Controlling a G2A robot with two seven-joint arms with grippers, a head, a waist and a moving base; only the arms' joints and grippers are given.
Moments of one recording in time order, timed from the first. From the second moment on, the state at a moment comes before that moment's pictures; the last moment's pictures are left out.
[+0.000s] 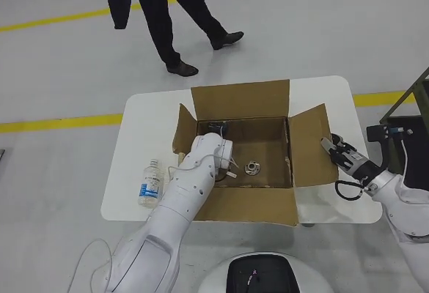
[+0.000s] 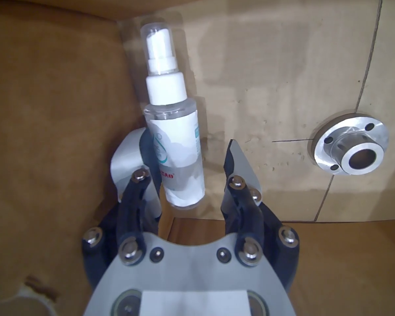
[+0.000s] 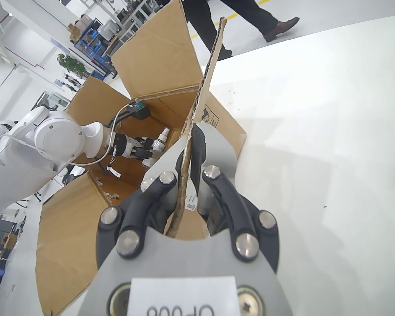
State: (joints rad) left arm 0.38 -1.63 -0.80 -0.65 1.15 0.23 -1.12; right arm -1.38 -1.14 1.60 -1.76 -0.47 -0.28 0.42
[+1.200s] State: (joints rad) left arm 0.54 -1.56 -1.01 -1.27 1.18 0.12 -1.33; right arm -1.41 -1.14 1.63 -1.85 -0.51 -0.33 0.23
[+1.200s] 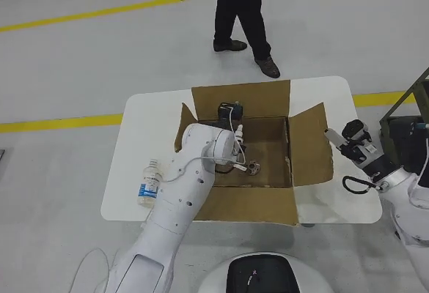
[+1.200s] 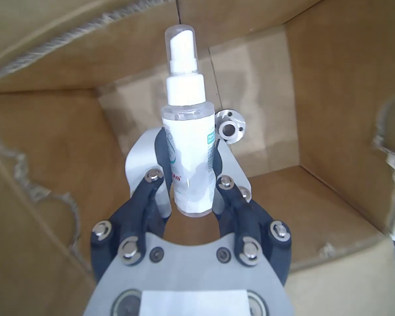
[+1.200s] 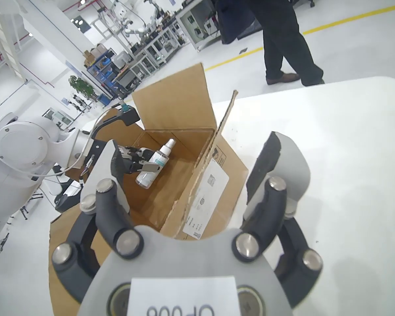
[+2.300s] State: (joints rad) left arm 0.70 -1.49 -1.36 -1.84 1.17 0.04 -1.46; right arm -1.40 -1.15 1.54 -1.85 -0.61 -0.42 0.14
